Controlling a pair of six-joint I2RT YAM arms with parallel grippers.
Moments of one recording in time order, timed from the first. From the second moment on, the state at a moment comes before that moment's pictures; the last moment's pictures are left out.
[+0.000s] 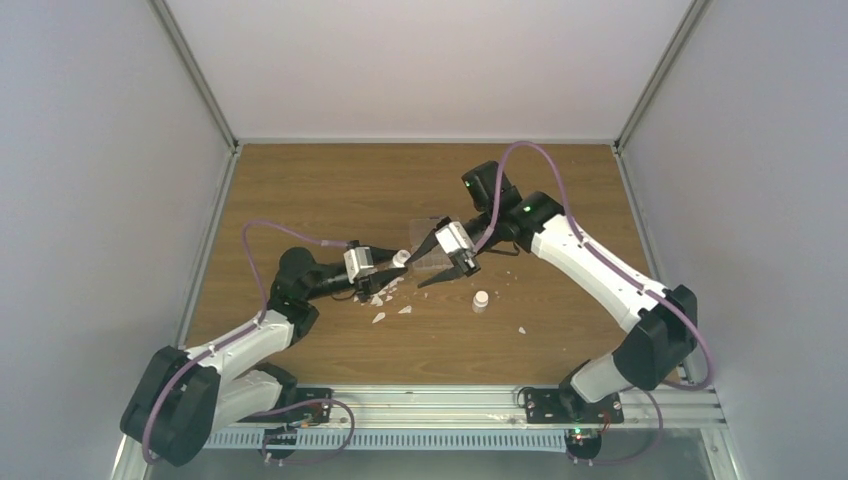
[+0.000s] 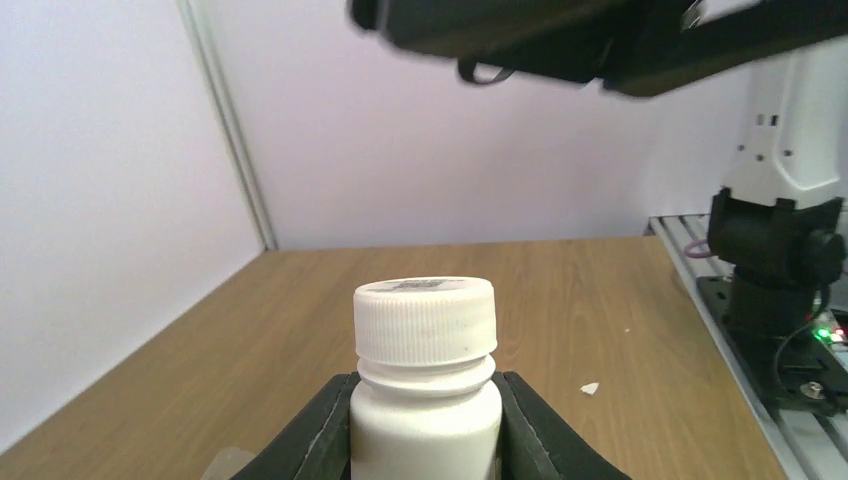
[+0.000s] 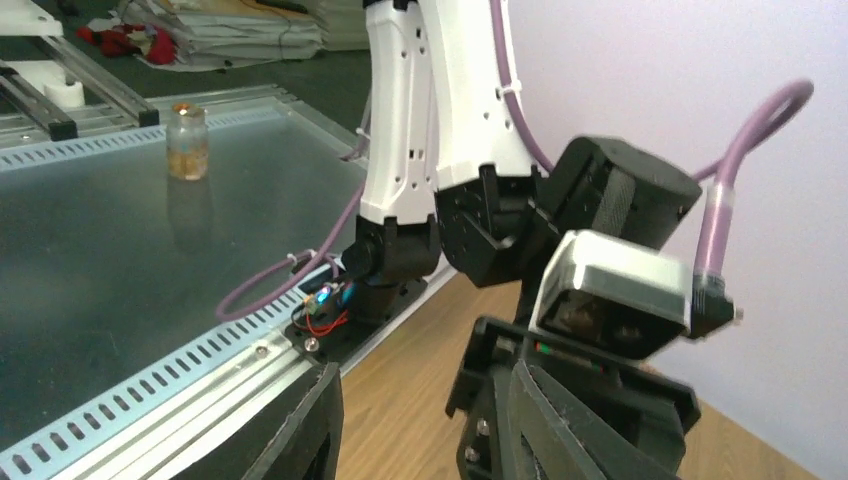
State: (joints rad) left arm -0.45 1.09 0.35 0.83 0.87 0.11; right arm 0.65 1.51 1.39 -0.83 -1.33 -1.21
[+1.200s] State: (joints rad) left arm -0.51 1.16 0.22 0.99 0.12 0.06; right arm 0.87 1.59 1.21 0.06 0.12 0.47
